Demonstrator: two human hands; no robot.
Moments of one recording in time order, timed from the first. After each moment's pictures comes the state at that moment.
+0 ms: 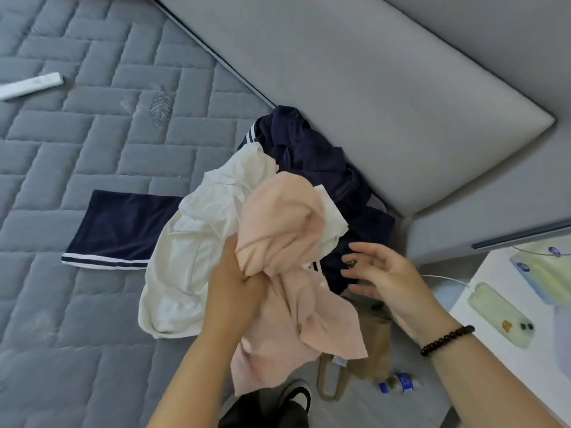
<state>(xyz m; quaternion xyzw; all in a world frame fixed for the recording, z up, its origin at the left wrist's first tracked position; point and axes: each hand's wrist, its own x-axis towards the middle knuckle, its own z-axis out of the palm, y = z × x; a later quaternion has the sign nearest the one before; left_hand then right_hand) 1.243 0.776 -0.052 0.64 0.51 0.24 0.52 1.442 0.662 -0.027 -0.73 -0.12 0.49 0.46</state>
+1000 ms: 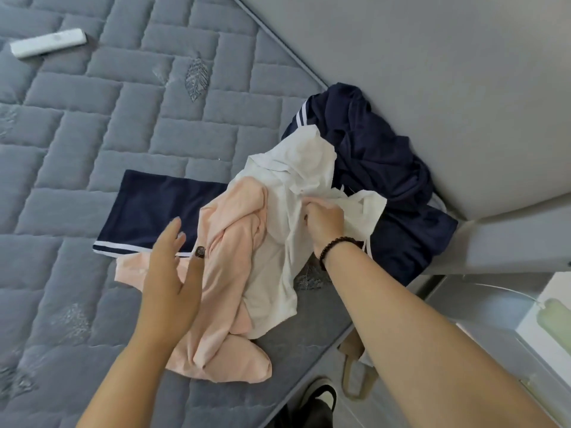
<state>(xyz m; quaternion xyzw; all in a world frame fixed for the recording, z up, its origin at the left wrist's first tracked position) 1.091 0.883 -0.126 0.68 0.56 0.23 0.42 1.341 0.879 -0.164 -0.79 -0.03 0.40 0.46</state>
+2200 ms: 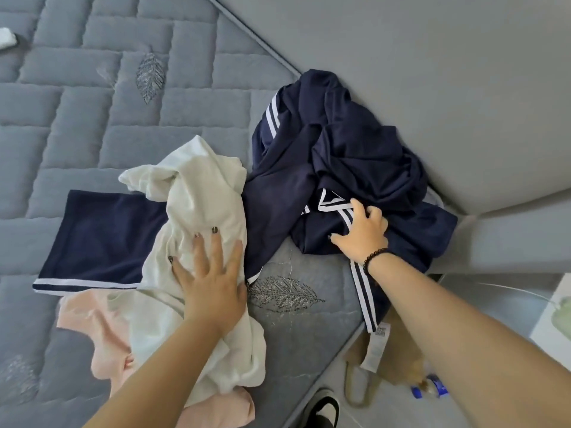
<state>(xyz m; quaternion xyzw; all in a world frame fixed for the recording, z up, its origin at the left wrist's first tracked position) 1.191 0.888 -0.239 0.87 0.45 -0.20 0.08 1.455 0.819 -0.227 -0.92 -0.26 0.29 0.06</state>
